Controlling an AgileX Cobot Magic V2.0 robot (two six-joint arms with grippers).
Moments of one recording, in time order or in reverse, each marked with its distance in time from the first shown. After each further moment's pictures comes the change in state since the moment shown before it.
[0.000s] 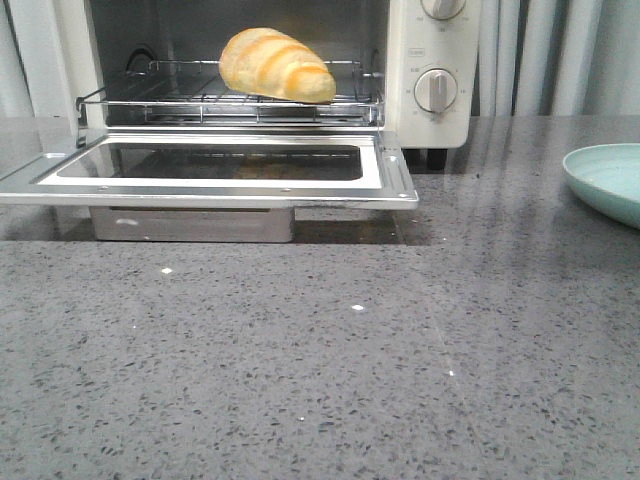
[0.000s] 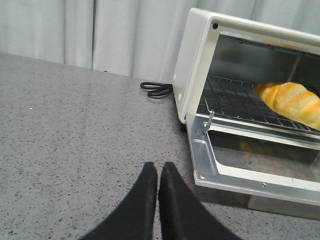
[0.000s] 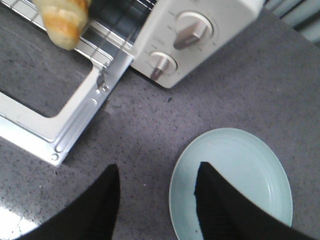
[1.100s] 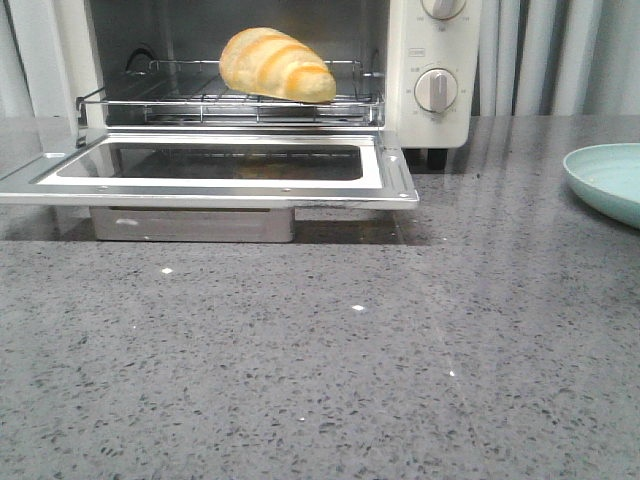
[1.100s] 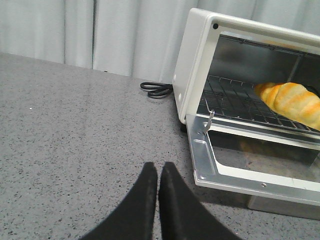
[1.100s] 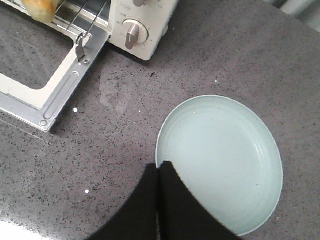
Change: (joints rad) left arm 0.000 0.000 0.000 0.000 0.000 0.000; right arm -0.002 -0.236 0.159 0.000 0.000 0.060
